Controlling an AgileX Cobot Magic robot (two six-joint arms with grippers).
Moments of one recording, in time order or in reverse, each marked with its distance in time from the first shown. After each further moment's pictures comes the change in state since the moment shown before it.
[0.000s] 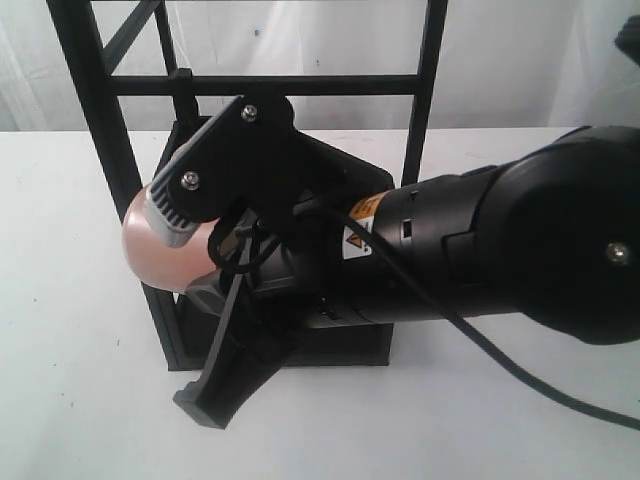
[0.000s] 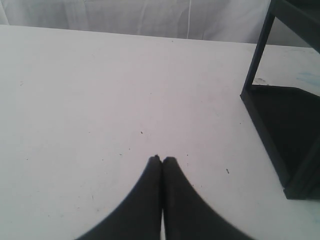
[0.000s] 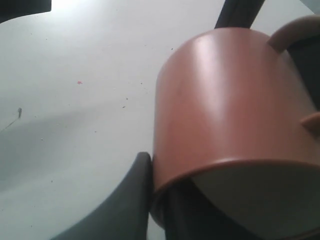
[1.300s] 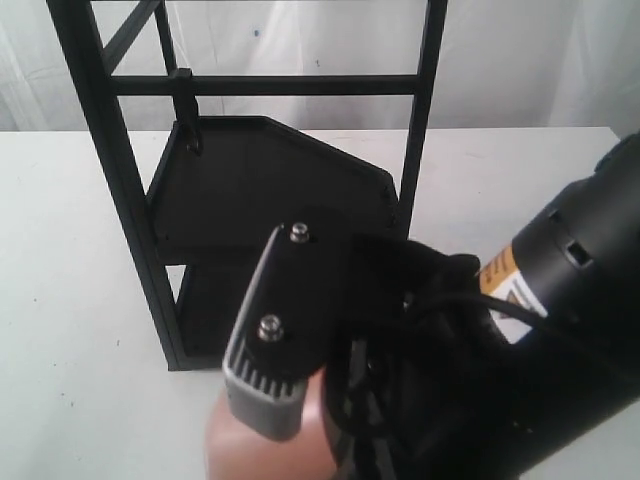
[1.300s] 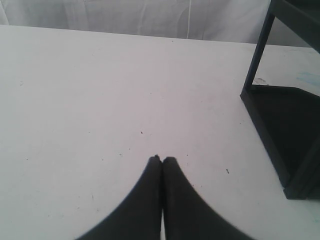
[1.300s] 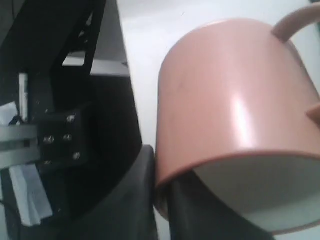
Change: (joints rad) left arm 0.000 0.000 0.000 0.000 0.000 0.000; right arm 0.000 -0.154 -0.069 0.046 0.763 -0.057
